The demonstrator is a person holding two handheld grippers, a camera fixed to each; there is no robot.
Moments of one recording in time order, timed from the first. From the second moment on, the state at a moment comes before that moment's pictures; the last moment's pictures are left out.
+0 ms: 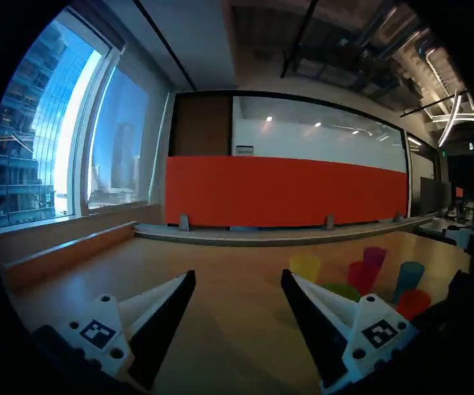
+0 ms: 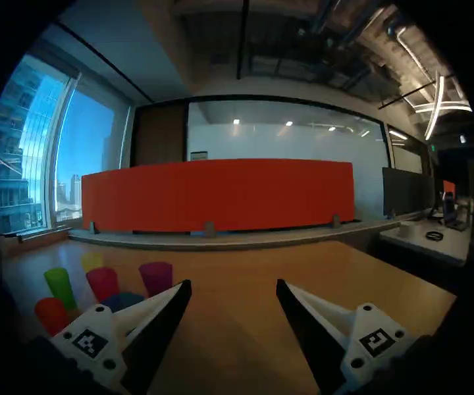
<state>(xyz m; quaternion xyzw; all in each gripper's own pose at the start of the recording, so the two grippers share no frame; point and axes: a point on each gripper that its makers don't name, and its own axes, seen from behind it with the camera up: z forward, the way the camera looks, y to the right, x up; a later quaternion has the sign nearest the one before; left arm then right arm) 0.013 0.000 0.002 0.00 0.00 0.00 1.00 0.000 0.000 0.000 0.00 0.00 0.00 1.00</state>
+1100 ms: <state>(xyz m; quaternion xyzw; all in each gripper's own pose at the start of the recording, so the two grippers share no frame) 0.183 0.019 0.033 -0.08 -0.02 -0.01 1.00 0.158 -0.028 0.009 0.05 -0.01 -0.03 1.00</state>
